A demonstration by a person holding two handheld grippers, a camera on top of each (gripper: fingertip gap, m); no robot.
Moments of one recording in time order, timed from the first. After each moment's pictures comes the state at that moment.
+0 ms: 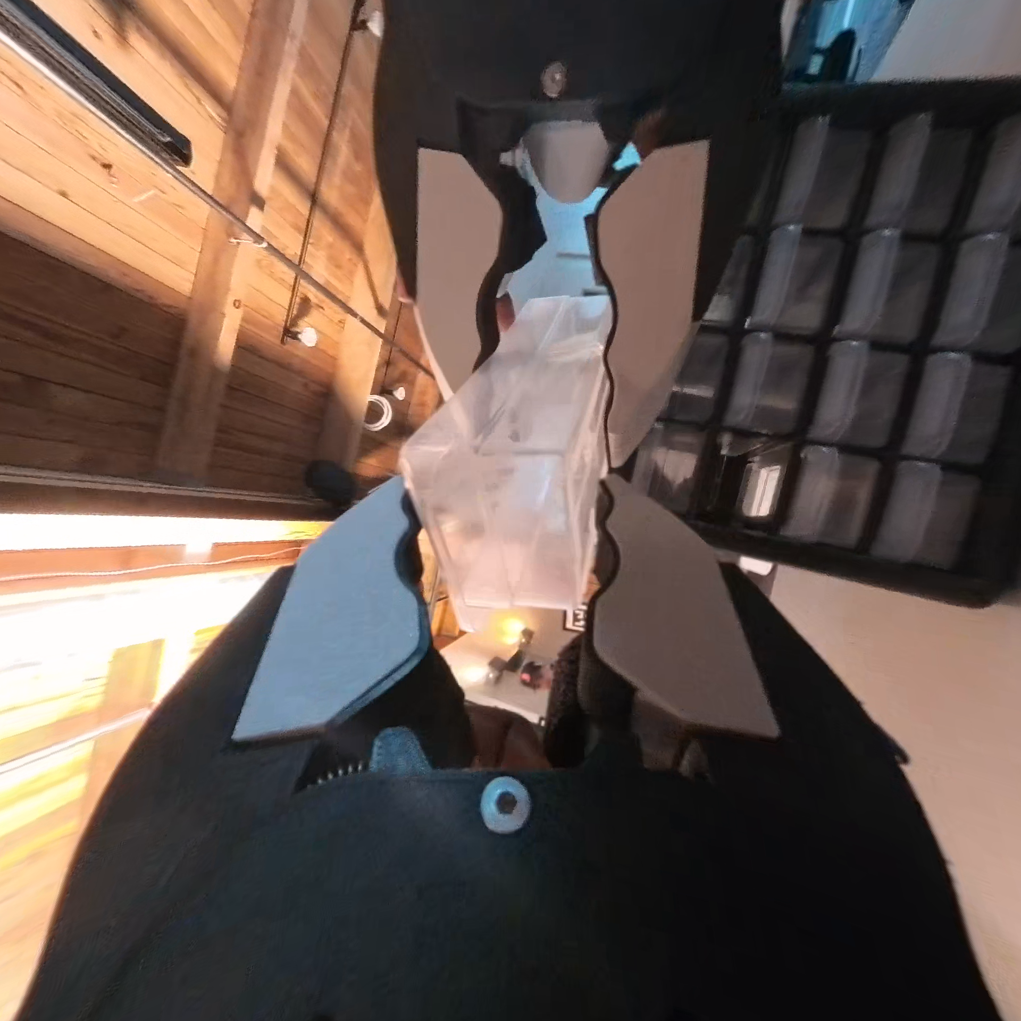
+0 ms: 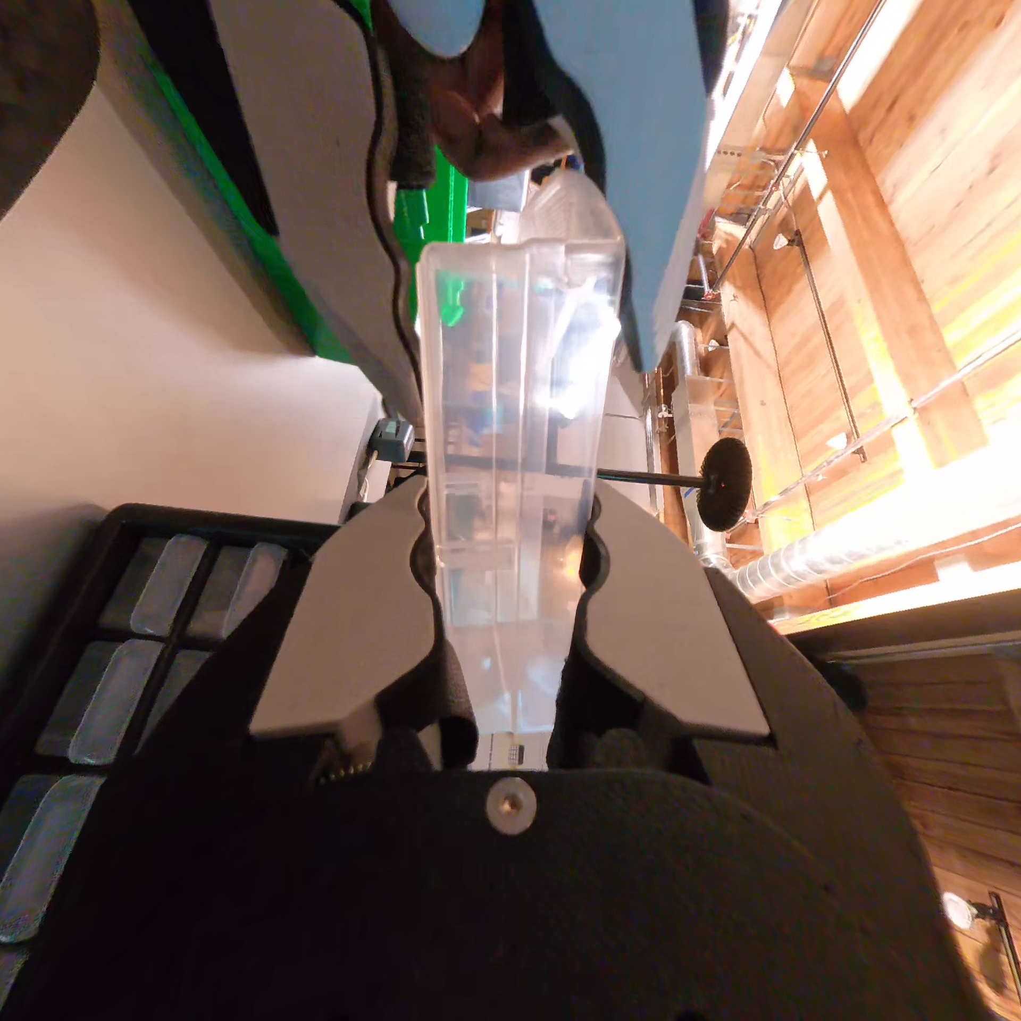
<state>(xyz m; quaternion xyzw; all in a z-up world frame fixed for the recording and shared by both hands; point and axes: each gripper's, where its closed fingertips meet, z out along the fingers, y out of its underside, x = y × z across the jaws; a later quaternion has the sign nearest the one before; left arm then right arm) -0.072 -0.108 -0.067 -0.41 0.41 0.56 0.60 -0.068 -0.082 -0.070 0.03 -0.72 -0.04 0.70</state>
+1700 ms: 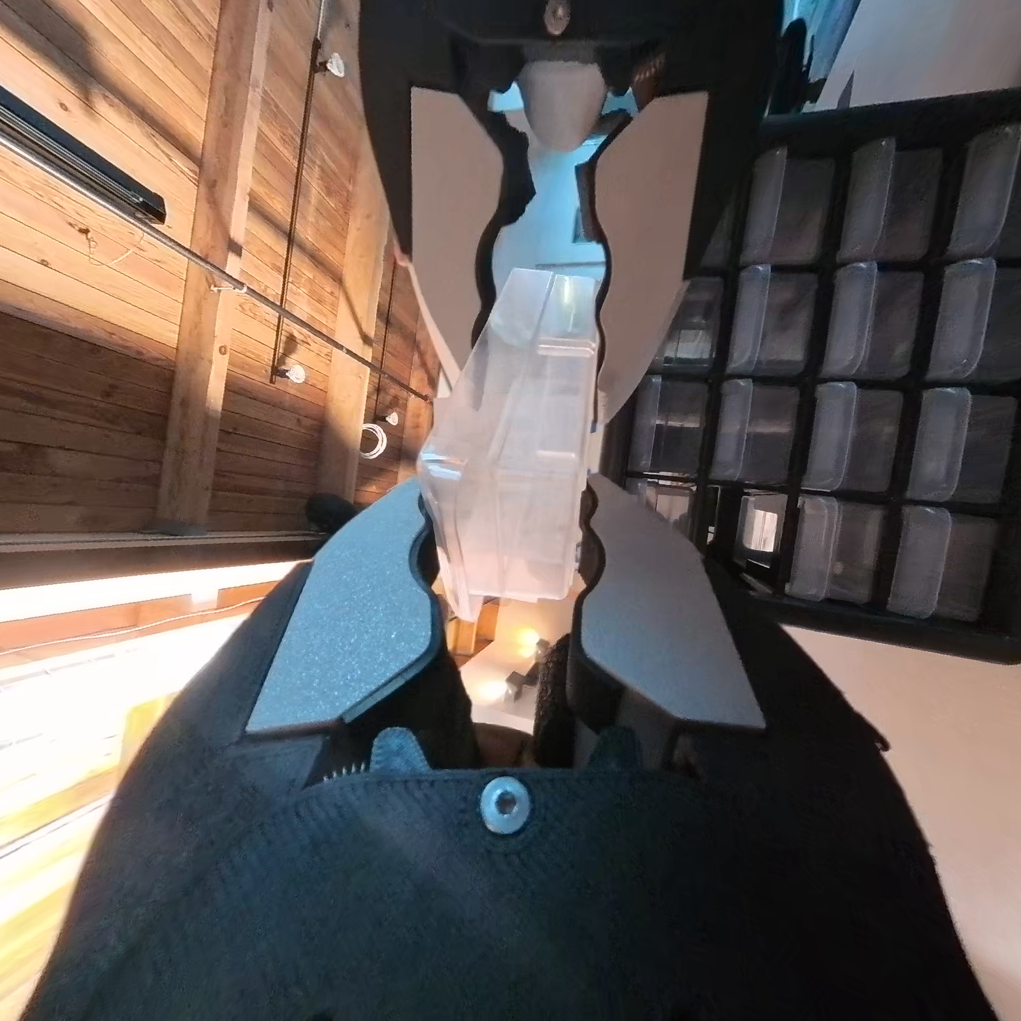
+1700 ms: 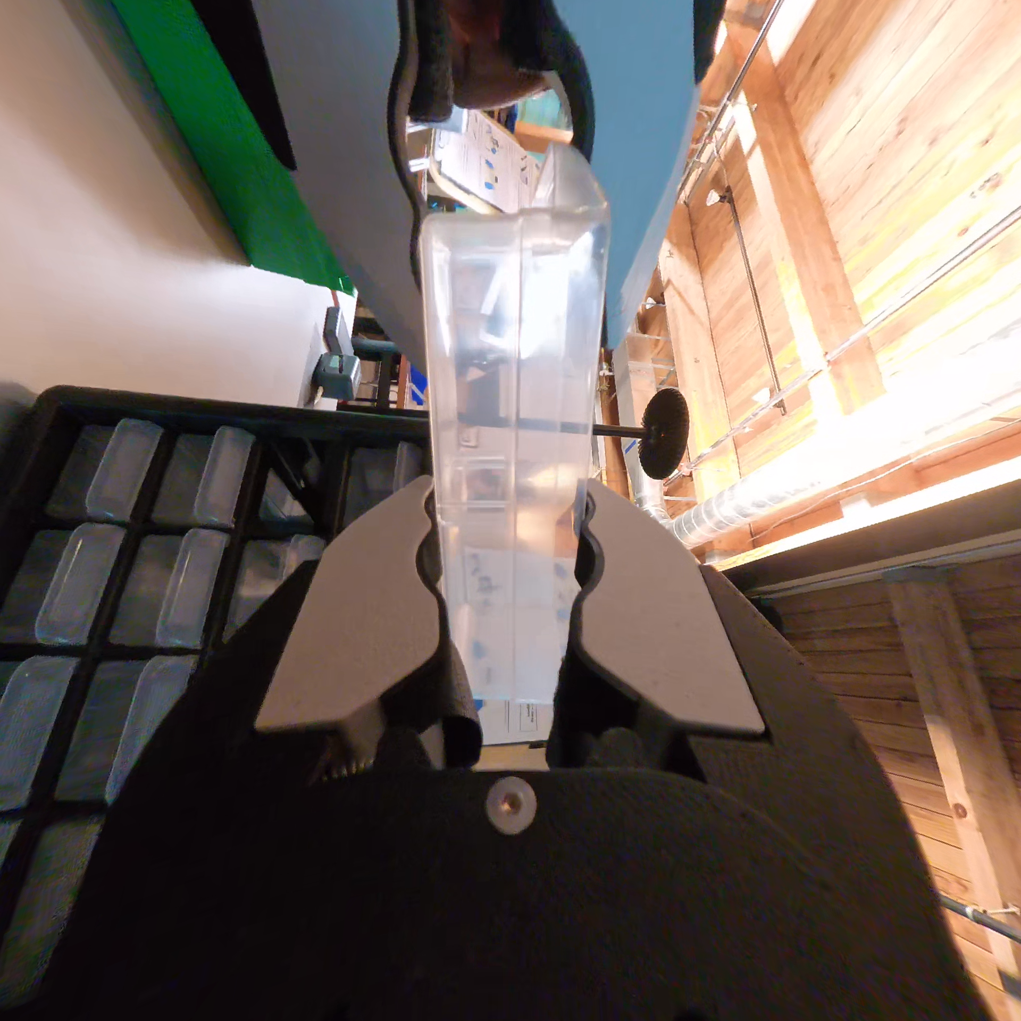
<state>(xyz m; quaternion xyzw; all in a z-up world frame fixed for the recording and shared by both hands) -0.044 -0.070 -0.067 -0.40 0.44 0.57 0.57 -0.038 -0.037 -0.067 0.02 -0.67 -0.08 0.74</state>
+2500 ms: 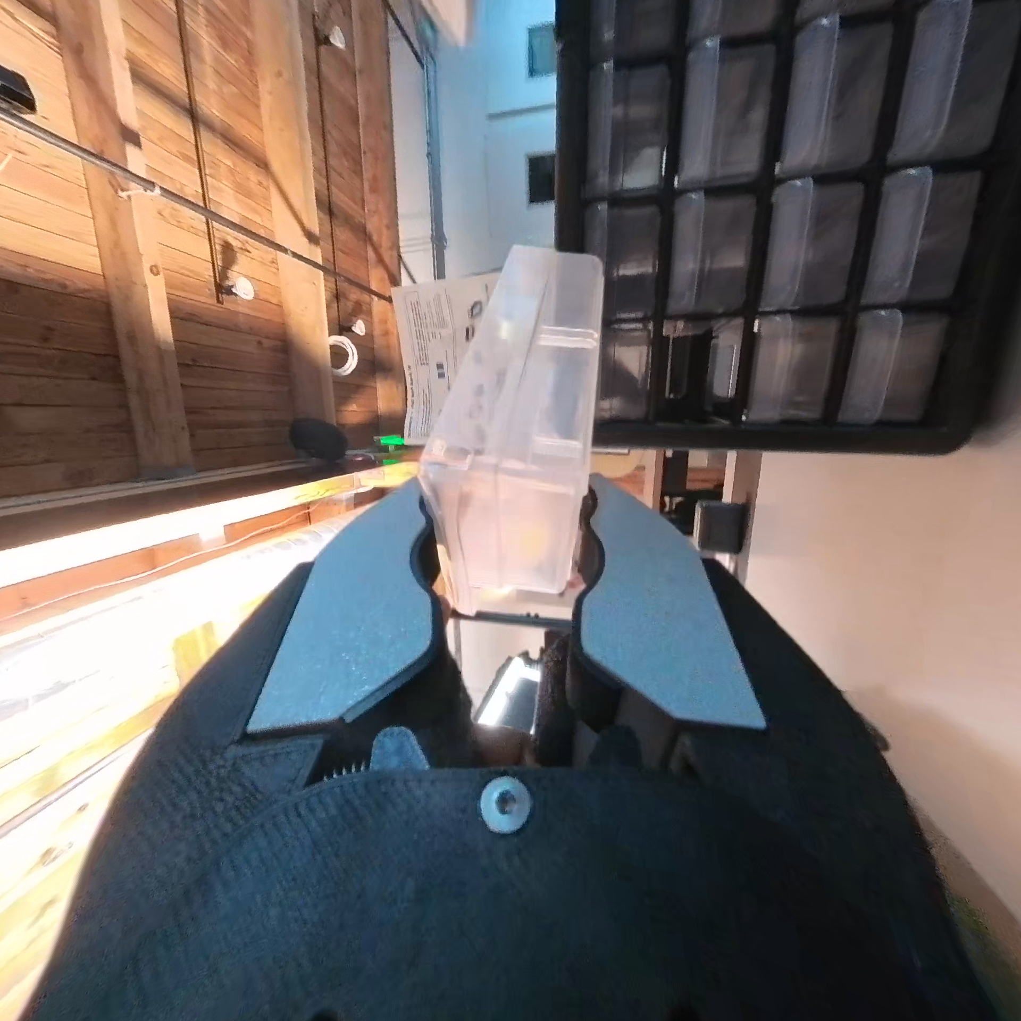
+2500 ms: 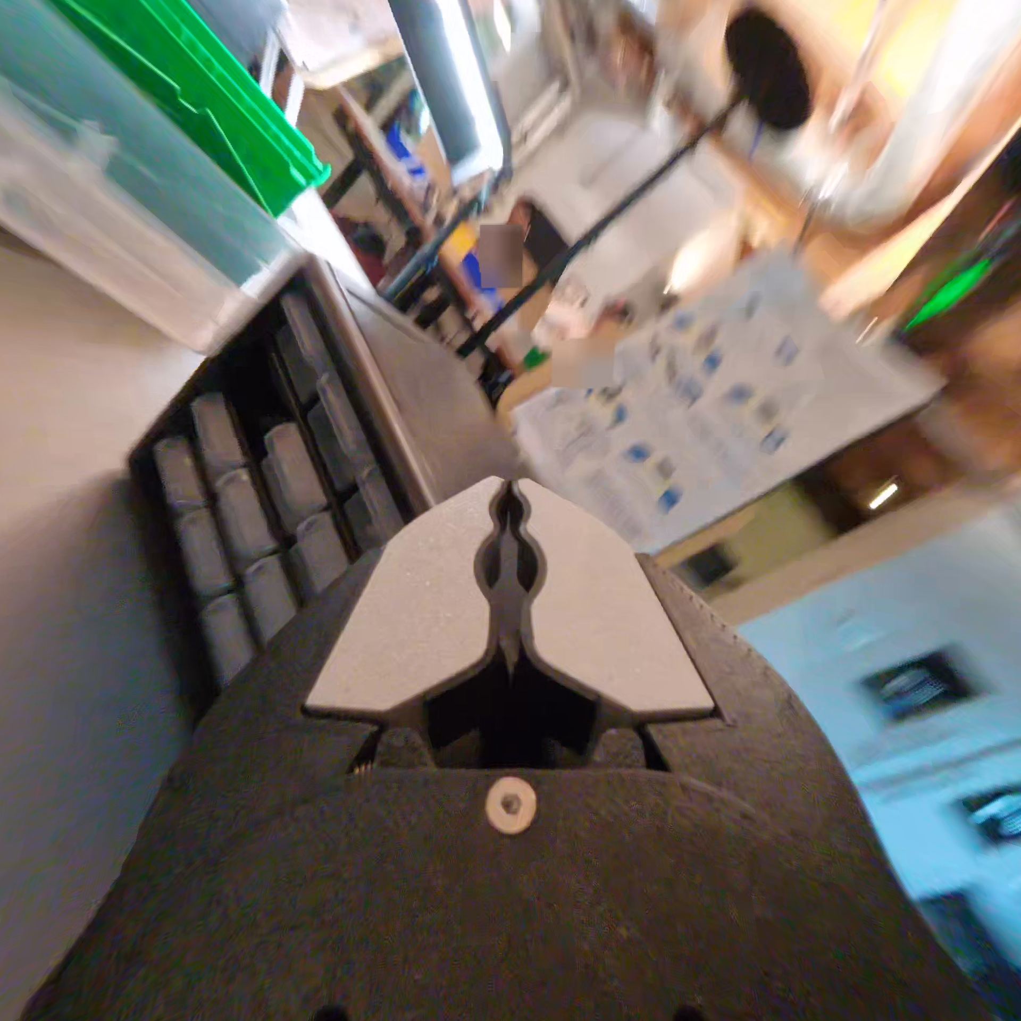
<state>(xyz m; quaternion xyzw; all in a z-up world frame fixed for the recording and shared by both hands) -0.087 -0.102 -0.093 -0.46 0.42 0.63 0.47 0.024 0.079 -0.044 -0.34 -0.62 0.14 0.69</state>
